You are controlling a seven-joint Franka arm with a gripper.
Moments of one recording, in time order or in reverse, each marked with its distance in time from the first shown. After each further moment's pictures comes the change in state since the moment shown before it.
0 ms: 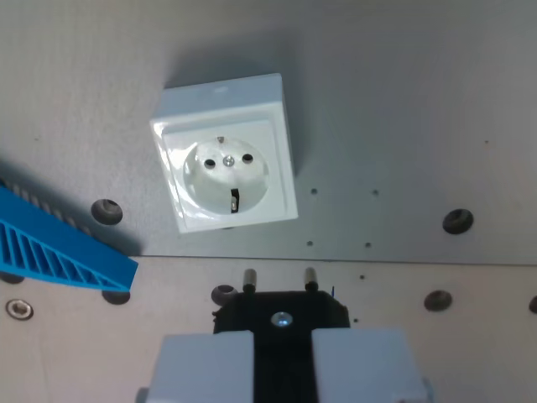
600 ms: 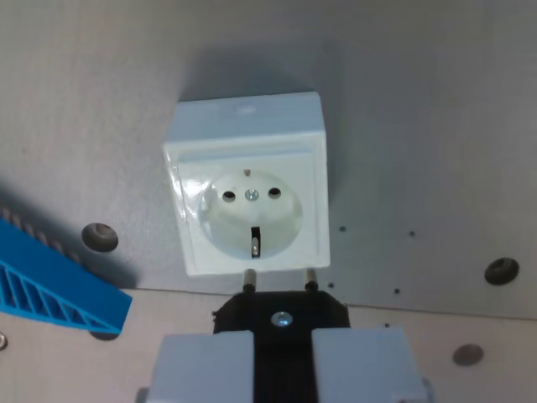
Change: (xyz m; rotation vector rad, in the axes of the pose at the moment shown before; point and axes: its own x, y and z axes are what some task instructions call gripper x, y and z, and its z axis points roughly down) arm 0.000 -0.011 0.044 0.005 -0.008 -0.064
